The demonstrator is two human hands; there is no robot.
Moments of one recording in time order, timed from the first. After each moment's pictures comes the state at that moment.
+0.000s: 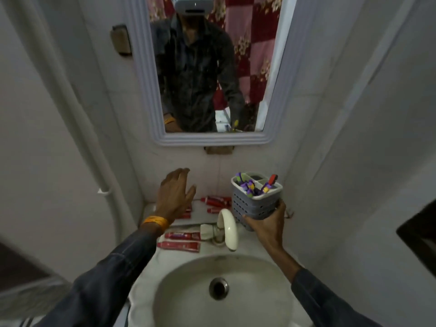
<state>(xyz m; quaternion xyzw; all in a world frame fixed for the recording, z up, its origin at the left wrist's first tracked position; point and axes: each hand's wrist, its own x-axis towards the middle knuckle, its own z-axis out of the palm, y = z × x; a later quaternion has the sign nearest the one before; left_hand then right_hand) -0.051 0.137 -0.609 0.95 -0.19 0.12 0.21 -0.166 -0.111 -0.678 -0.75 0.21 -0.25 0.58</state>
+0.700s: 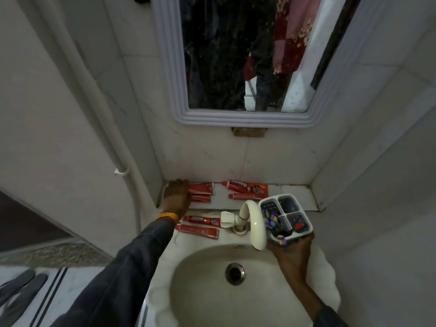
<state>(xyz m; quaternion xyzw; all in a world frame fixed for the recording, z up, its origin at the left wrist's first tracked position) -0.010 0.187 -0.732 0.99 -0.08 0.00 0.15 -0.201 -0.107 -0.772 -0.75 0.24 -0.23 0.58</state>
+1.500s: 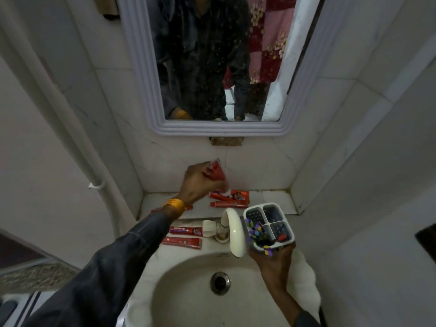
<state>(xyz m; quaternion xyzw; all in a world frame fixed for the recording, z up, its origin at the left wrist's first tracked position) -0.014 0.087 -0.620 0.85 -0.18 -0.05 0.49 -0.207 -0.103 -0.777 -0.73 0.21 -0.28 0.59</state>
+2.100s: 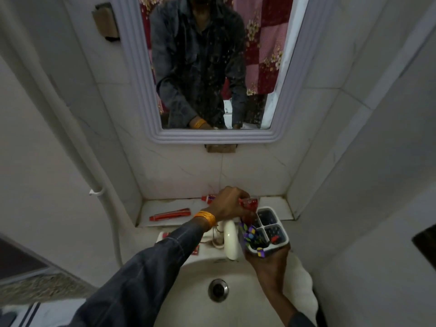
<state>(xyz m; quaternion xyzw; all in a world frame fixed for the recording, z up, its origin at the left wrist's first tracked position) -0.048 0.011 -0.623 0.88 -0.34 -0.11 0.31 -0.202 -0.110 -0.784 -0.71 0.25 -0.26 0.60</state>
